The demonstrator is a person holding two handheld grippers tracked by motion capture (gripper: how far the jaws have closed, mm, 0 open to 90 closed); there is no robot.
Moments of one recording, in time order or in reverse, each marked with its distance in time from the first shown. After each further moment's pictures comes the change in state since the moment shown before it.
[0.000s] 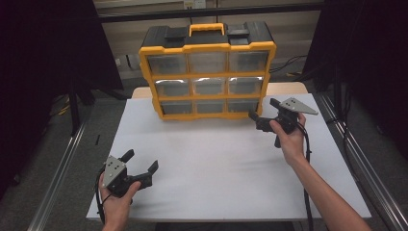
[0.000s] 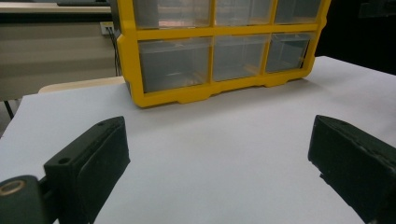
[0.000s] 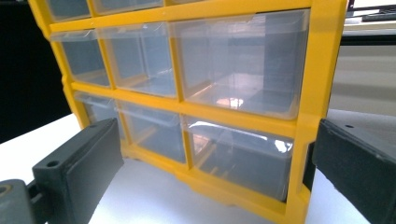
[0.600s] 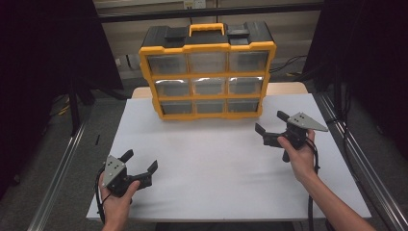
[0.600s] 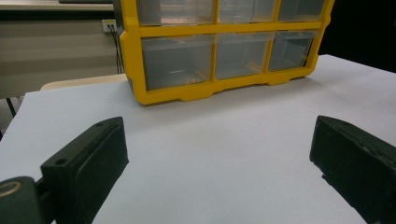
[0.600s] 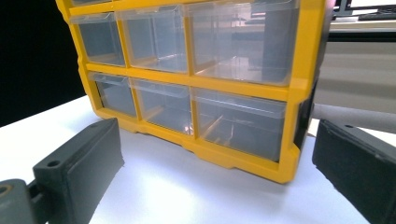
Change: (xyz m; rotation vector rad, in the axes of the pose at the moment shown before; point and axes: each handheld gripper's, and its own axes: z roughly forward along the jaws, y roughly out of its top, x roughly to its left) left arm 0.002 -0.001 0.001 0.015 0.004 0.005; right arm 0.010 -0.017 -0.044 0.013 -0.003 -0.023
